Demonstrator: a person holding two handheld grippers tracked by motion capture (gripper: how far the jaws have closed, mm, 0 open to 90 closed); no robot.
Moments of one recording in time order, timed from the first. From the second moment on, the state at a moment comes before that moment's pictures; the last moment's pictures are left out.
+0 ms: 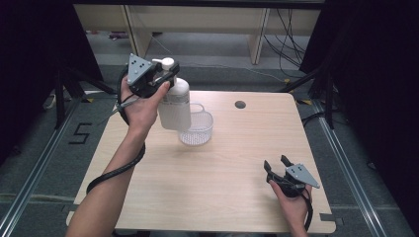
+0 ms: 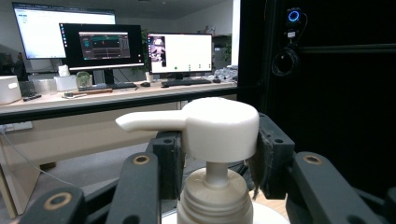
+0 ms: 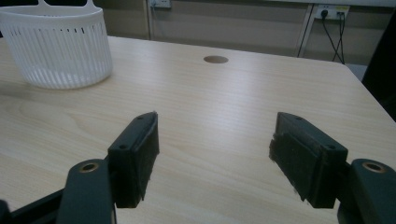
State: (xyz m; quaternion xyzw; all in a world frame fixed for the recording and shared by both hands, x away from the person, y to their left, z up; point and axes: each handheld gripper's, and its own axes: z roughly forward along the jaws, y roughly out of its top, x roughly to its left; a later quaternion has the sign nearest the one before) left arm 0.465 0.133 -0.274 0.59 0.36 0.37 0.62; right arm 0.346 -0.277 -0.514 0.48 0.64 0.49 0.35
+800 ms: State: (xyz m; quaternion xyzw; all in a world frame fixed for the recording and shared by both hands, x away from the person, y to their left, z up) left arm 0.477 0.118 -0.271 0.60 0.35 0.36 0.62; right arm 0.348 -0.280 -0.515 0.47 0.64 0.49 0.36
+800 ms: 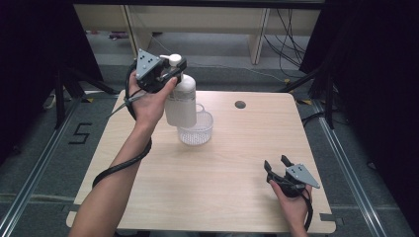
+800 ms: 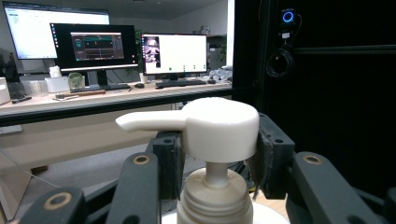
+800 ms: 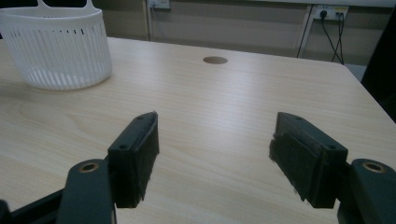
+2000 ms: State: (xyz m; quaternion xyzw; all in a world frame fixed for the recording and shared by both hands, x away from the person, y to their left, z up) left arm 0.495 0.090 -0.281 0.61 0.34 0.34 0.62; right arm 0.347 -0.280 -0.514 0.46 0.65 0.49 0.35
